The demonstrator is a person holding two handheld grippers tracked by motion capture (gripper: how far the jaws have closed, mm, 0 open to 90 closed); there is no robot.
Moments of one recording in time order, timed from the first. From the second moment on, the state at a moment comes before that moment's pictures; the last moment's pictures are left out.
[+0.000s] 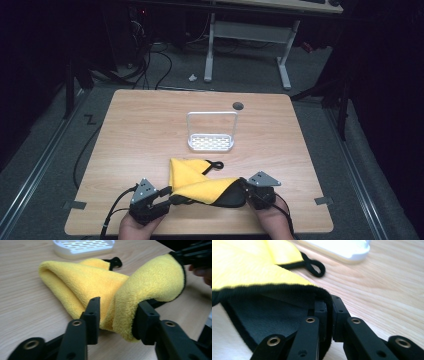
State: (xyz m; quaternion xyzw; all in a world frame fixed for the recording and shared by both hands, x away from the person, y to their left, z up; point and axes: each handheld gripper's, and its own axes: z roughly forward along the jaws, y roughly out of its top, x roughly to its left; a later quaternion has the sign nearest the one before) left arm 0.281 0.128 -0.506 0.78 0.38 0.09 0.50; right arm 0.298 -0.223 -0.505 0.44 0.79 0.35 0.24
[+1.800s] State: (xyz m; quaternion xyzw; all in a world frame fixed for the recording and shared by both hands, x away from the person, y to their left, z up) left arm 0.301 0.105 -0.522 0.78 0.39 0.03 0.49; right arm 0.254 -0.151 -0.505 0.34 0.83 0.39 0.19
